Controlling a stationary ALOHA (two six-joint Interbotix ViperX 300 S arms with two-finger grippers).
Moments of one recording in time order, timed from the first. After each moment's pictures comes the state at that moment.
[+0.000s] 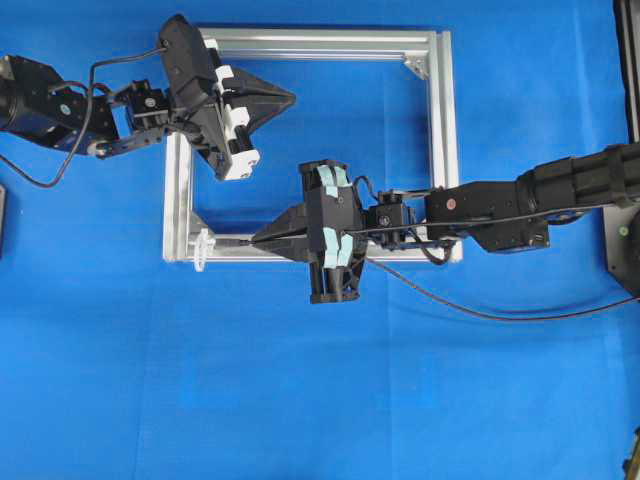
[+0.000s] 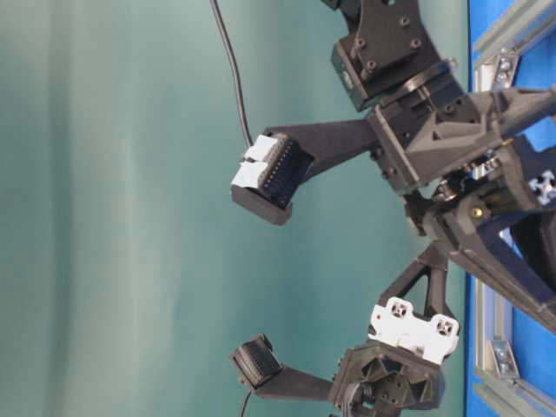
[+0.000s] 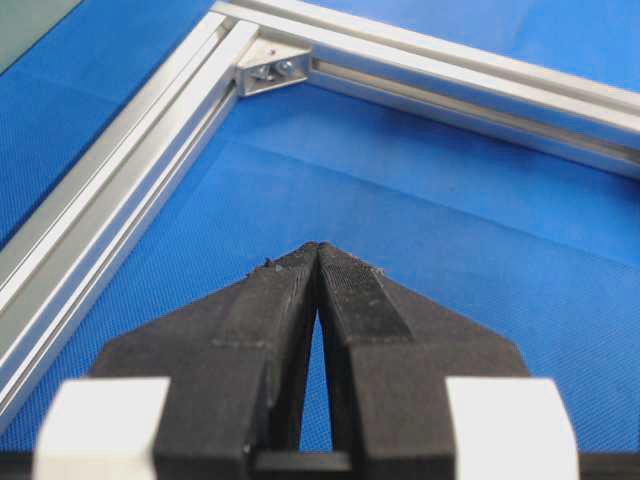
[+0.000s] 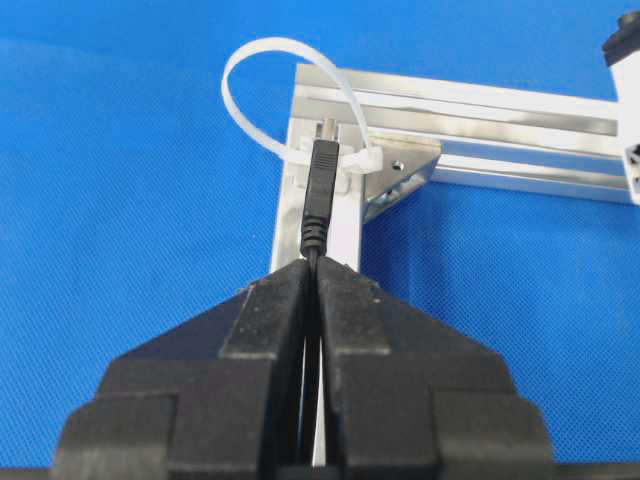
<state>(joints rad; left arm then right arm) 0.27 0.15 0.84 -0.09 -0.73 -0.01 0.03 0.29 0.57 -0.01 -0.45 0.09</state>
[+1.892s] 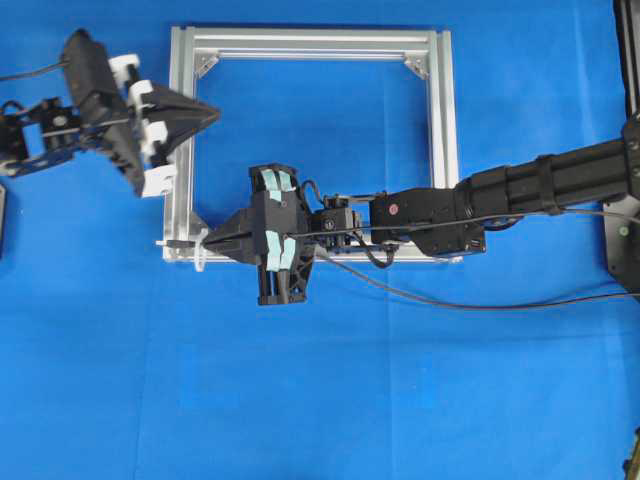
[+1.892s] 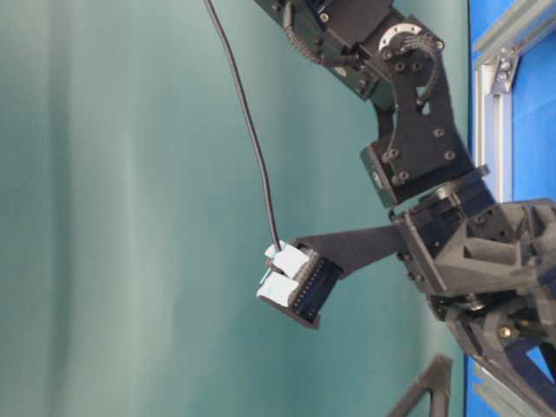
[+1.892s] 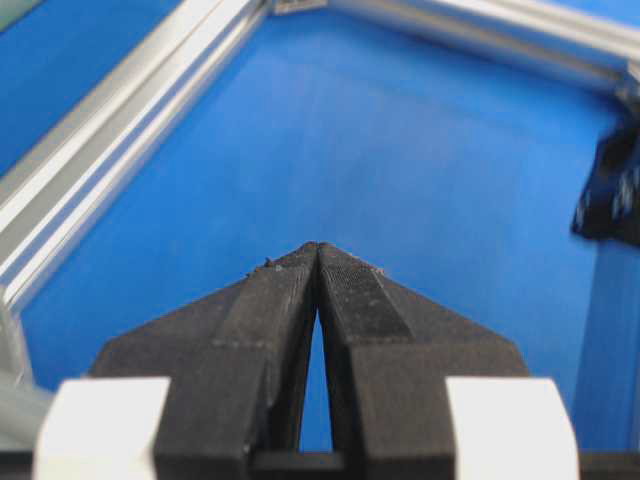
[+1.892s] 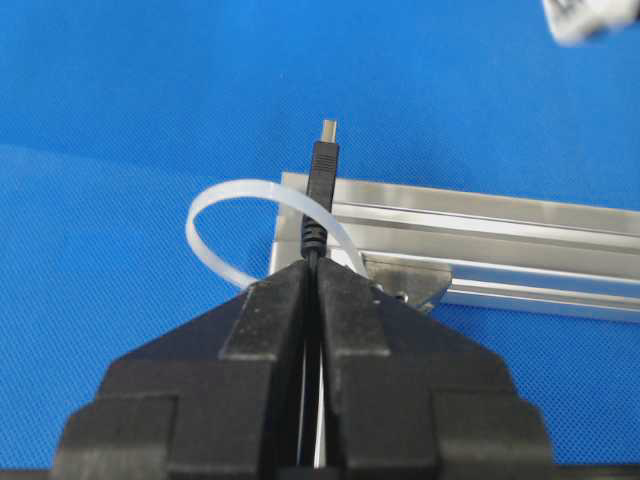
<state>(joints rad) 0.27 -0.09 1.18 -0.09 -0.83 -0.06 0.03 0.45 0.35 -0.01 -0.44 0.09</state>
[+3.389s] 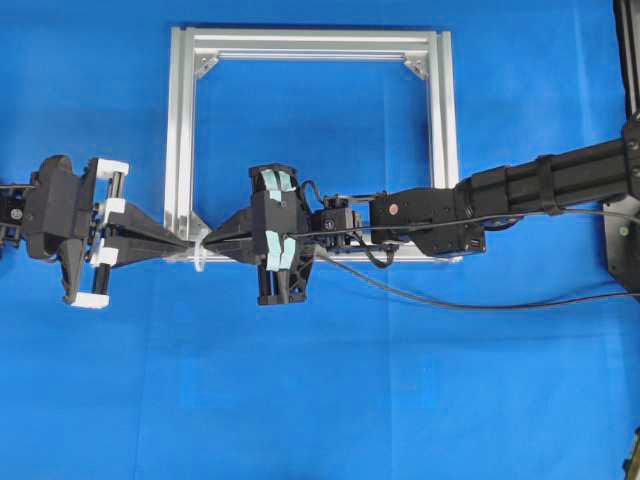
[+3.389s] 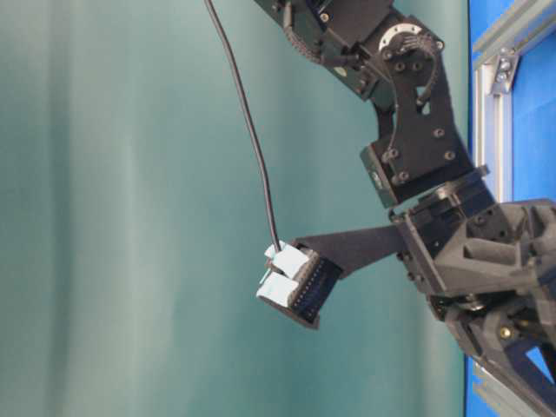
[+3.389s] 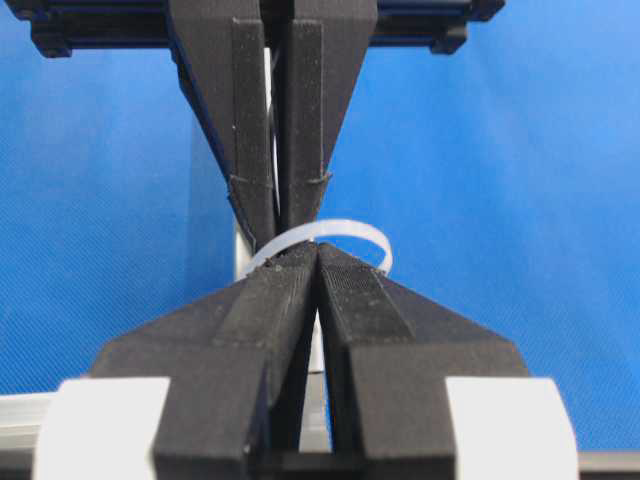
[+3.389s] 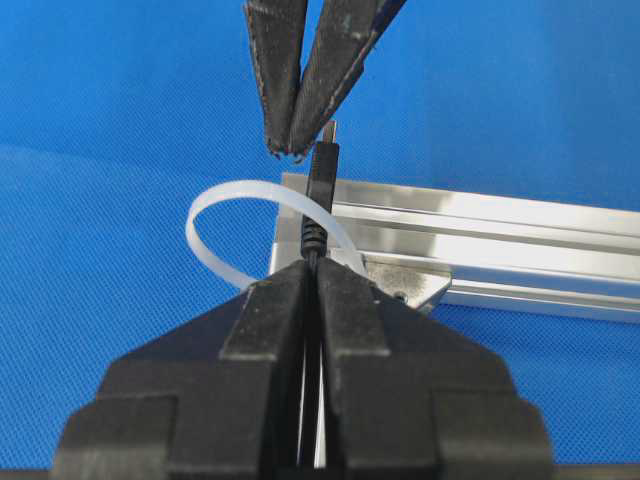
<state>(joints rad) -0.14 -0.19 1.29 -0.07 -0.77 0.02 0.03 0.45 0.35 -0.01 -0.44 0.09</state>
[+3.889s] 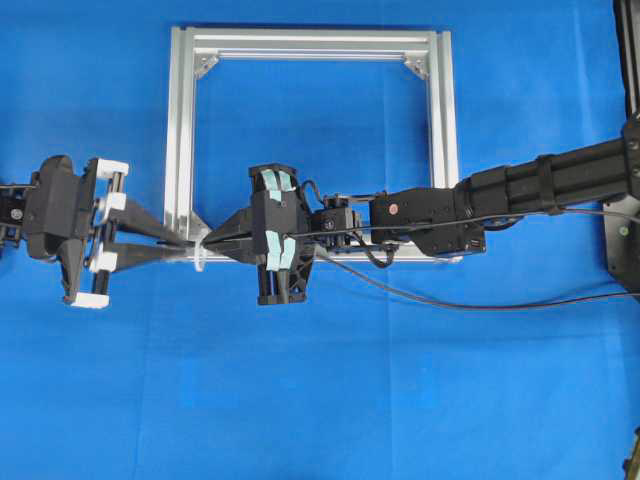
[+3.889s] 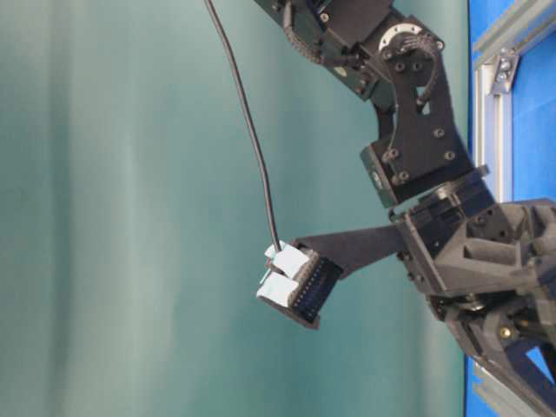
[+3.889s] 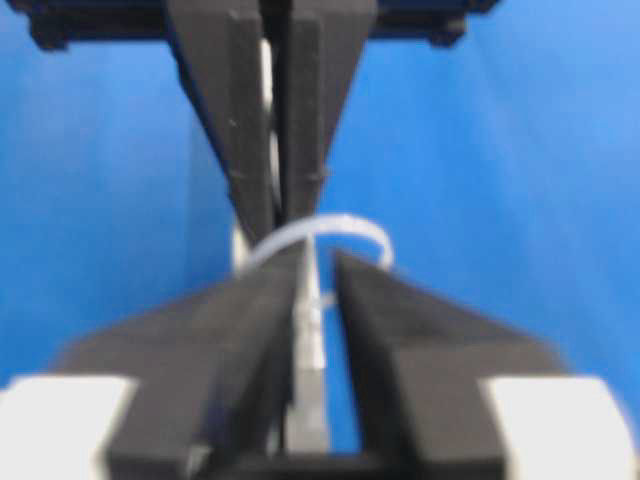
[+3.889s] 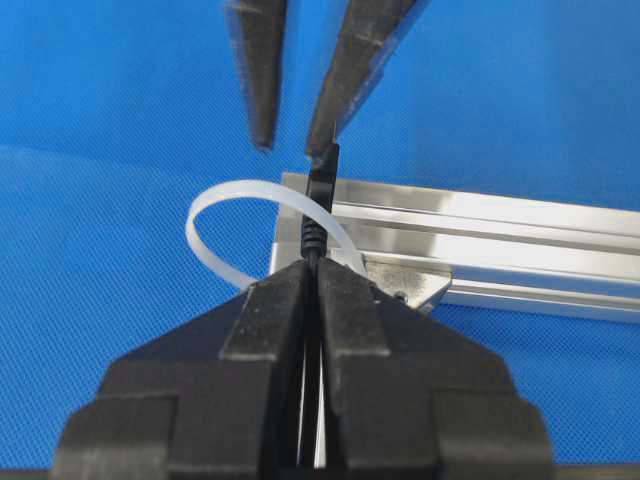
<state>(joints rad) -0.14 -0.19 1.29 -0.07 -0.77 0.01 0.03 0.45 0.35 -0.01 -0.44 0.09</state>
